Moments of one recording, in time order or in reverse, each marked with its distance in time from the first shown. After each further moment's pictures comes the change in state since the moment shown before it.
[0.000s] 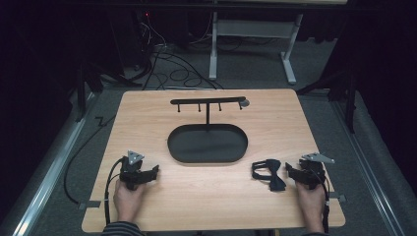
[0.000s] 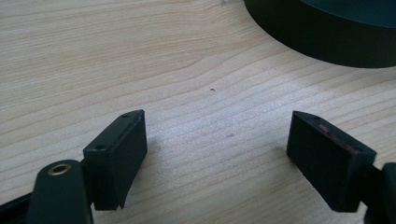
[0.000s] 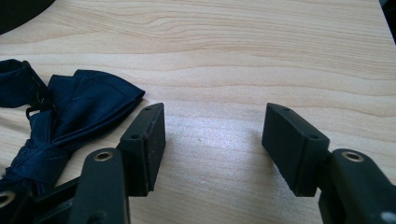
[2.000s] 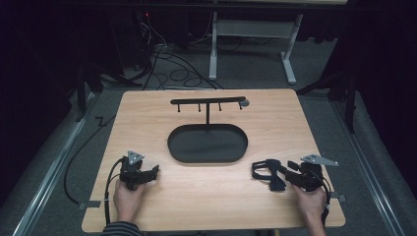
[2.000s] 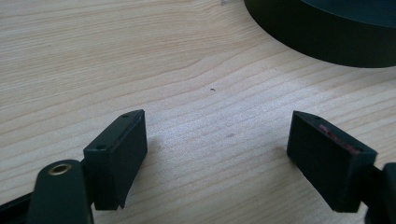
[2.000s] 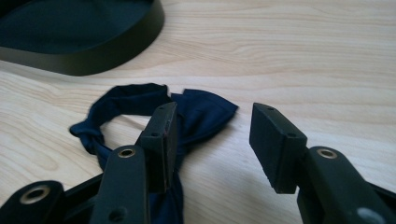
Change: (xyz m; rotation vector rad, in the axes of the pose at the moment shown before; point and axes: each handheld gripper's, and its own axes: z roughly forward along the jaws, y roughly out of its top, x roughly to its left) left arm 0.000 0.000 0.000 0.002 0.001 0.002; right arm 0.023 0.009 -0.029 -0.058 0.227 0.031
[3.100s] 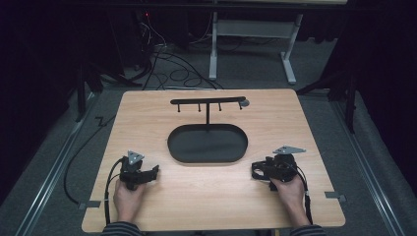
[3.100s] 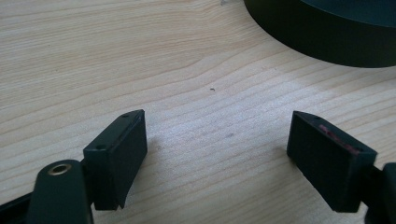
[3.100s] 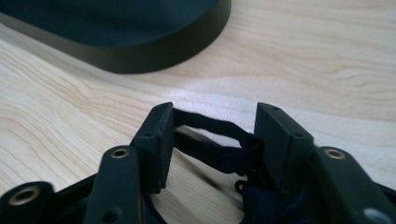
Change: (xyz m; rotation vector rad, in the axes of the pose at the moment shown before) left arm 0.000 0.000 0.000 0.001 0.000 0.000; right arm 0.036 0.022 0.055 0.122 0.080 -0.120
